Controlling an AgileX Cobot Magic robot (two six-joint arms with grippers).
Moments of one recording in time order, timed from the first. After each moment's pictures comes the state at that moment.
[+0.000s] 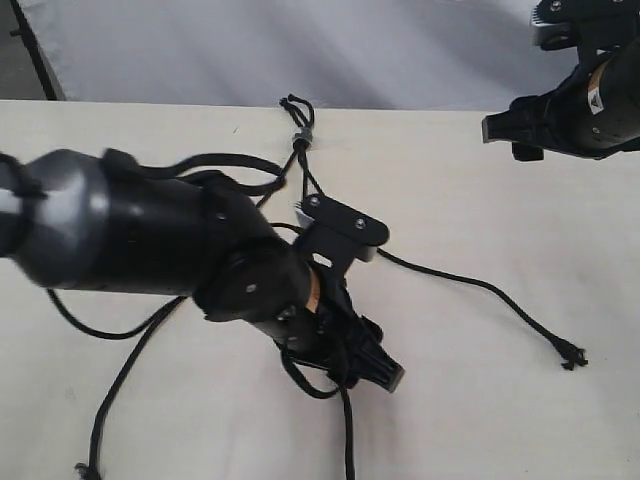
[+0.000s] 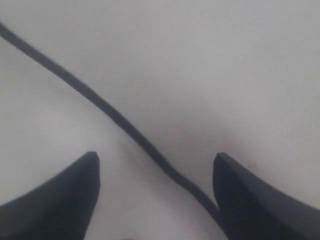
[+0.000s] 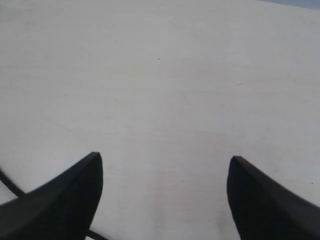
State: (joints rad) left arm -0.82 1.83 -1.05 0.07 0.41 -0.33; right arm 0.17 1.51 -1.02 -0.60 0.53 0.65
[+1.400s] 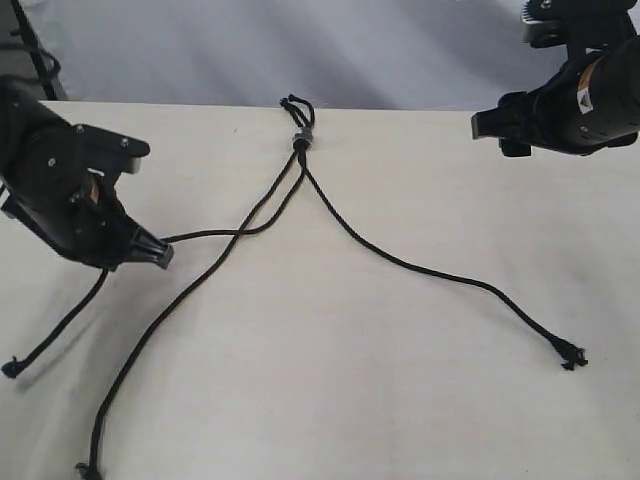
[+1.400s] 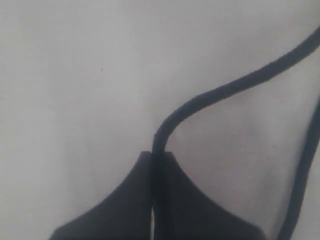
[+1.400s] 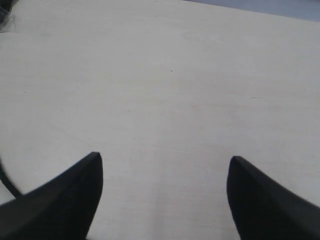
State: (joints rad) left arm -0.21 1.79 -0.95 0.29 0.52 -0.29; right arm 0.17 1.53 -1.02 -0.61 0.47 0.65
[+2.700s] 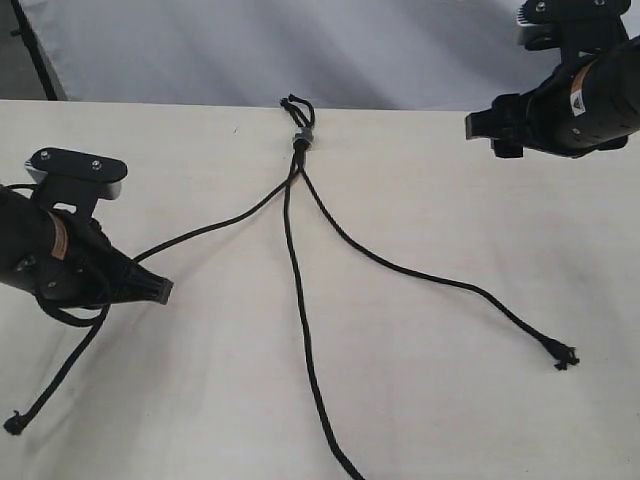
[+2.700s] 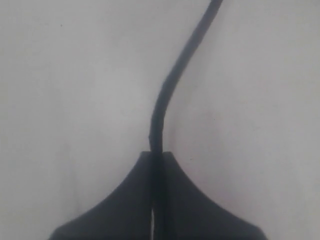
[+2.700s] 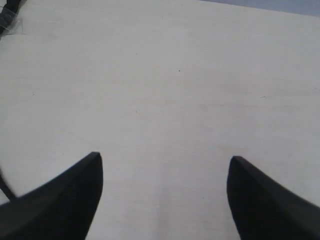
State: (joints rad) left arm -0.32 1.51 -0.68 0.33 0.38 -0.49; right arm 0.17 1.55 -1.02 -0.59 0.44 0.65
